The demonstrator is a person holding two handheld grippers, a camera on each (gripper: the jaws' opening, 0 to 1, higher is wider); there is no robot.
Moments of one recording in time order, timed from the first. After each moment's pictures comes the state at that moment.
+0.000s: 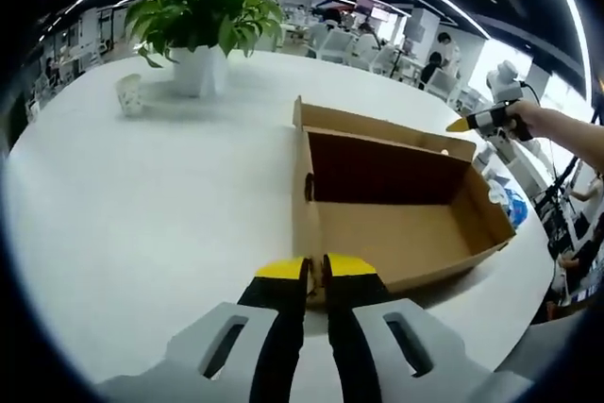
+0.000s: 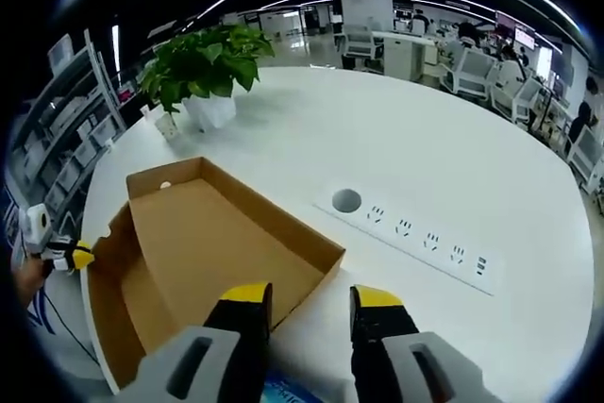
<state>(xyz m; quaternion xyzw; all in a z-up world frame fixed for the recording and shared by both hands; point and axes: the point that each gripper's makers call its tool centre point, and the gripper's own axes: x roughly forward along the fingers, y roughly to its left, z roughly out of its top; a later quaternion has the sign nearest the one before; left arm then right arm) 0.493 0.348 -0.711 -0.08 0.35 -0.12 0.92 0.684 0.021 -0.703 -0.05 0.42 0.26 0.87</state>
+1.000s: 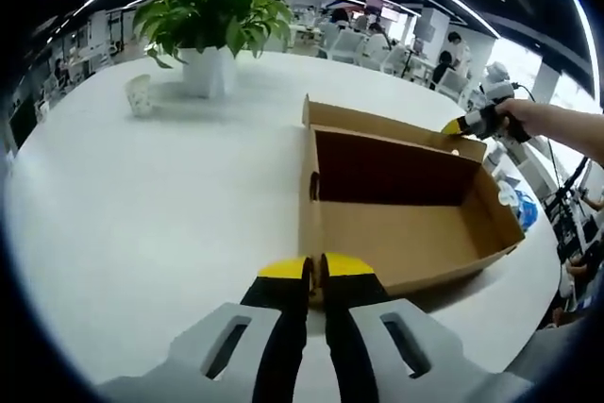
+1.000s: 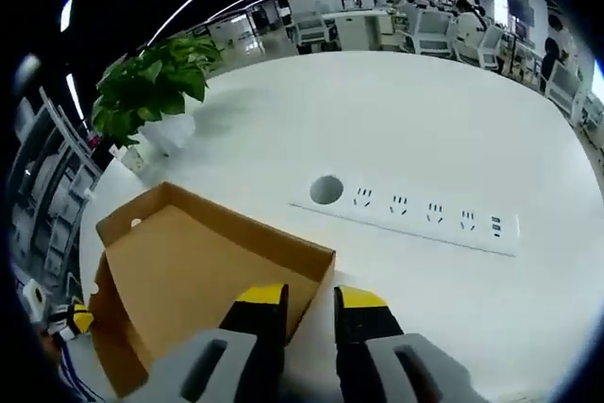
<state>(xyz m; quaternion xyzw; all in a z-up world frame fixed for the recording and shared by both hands) 0.496 0.352 -0.714 -0.06 0.35 -0.09 0.93 0.700 0.026 -0.738 0.06 0.48 0.18 0.86</state>
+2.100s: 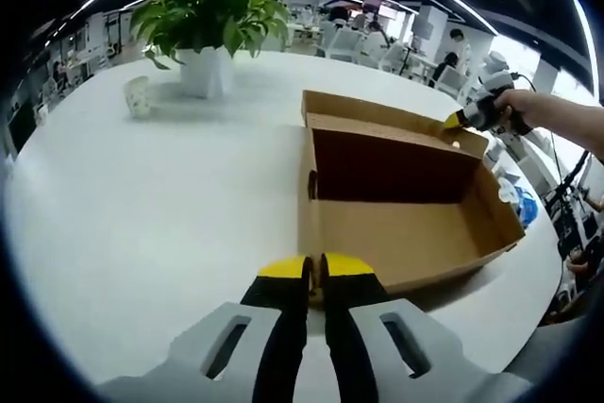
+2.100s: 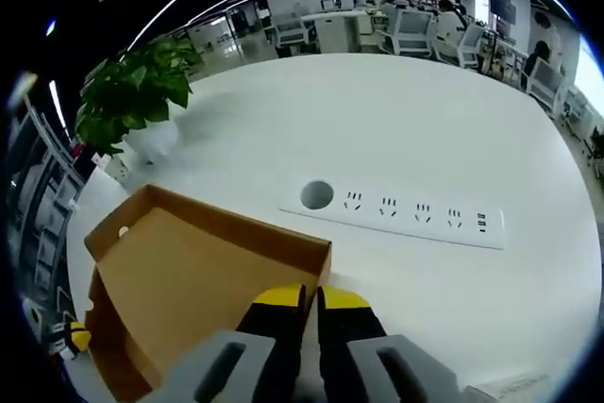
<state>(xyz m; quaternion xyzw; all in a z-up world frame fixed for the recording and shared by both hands) 0.498 0.352 -0.717 -0.06 0.36 -0.10 0.93 0.700 0.026 -0.720 0.04 0.47 0.14 0.87</state>
